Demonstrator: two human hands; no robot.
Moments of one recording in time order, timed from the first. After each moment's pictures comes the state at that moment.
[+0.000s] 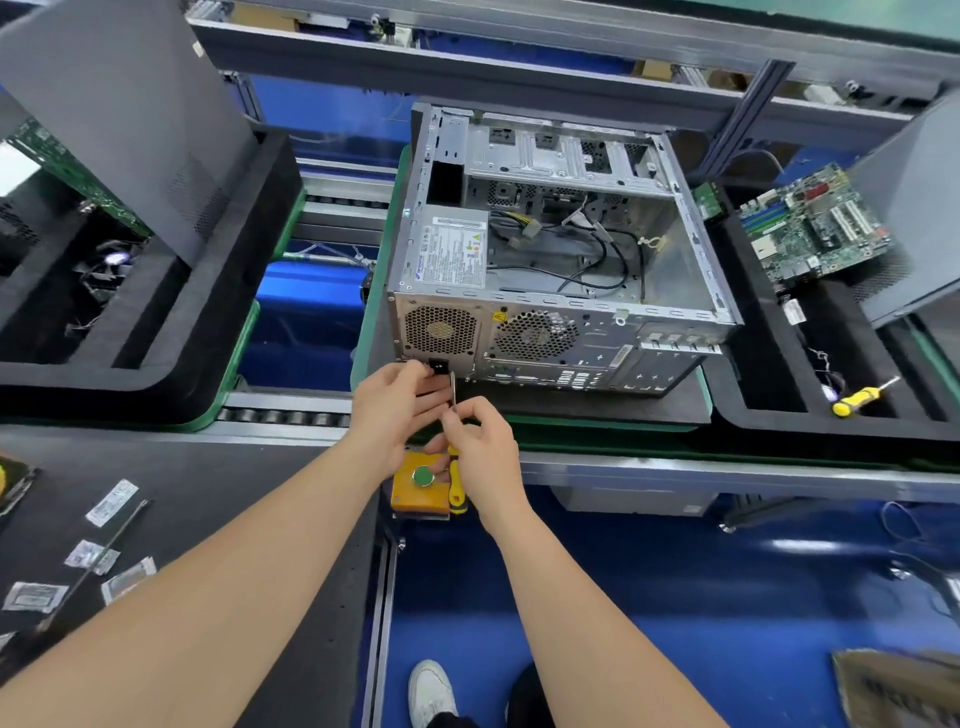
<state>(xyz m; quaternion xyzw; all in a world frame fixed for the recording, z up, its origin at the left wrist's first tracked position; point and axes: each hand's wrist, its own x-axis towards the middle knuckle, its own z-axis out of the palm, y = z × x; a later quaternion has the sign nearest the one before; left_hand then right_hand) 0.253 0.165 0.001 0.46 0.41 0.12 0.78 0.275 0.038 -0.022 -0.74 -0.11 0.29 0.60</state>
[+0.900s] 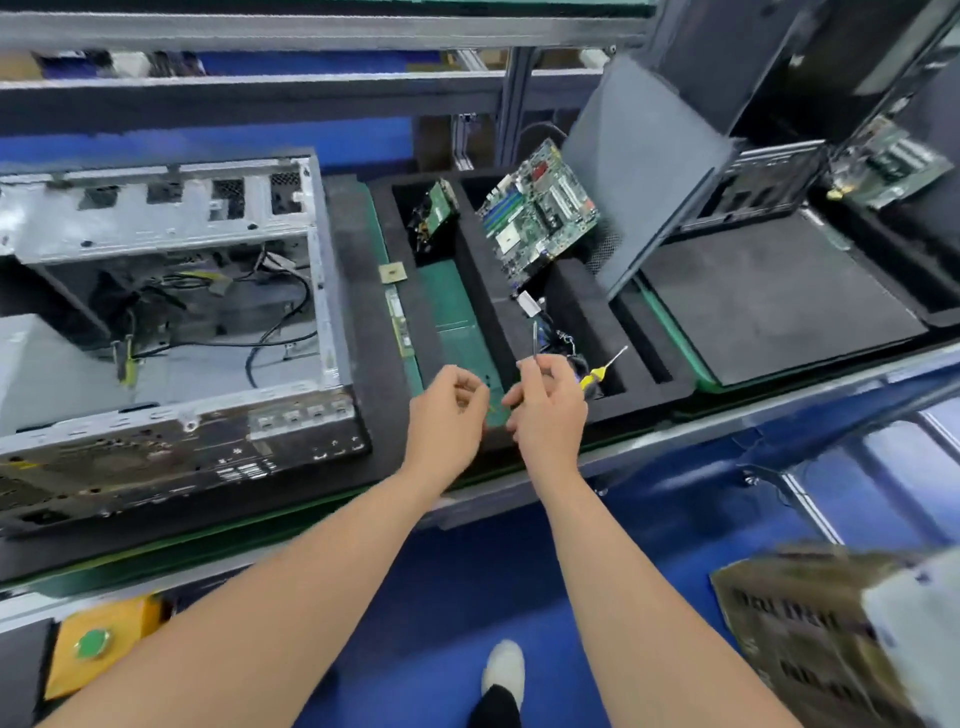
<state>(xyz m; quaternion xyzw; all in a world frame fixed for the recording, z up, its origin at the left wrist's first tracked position) 0.502 -0.152 0.016 0.81 0.19 0.06 0.55 0.538 -0.268 0.012 -0.77 0.06 -0.04 0.63</state>
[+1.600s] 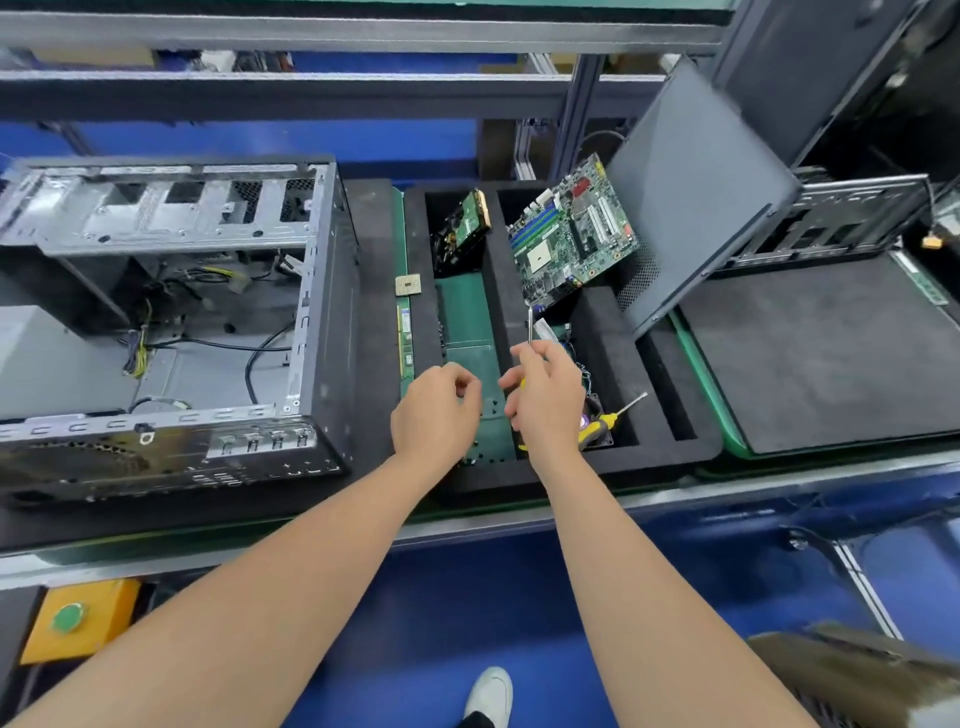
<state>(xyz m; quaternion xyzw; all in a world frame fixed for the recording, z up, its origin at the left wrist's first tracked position) 0.559 -0.157 0.020 0.90 0.27 0.08 0.33 0.612 -0.267 0.031 -0.74 0.02 0.09 0.66</state>
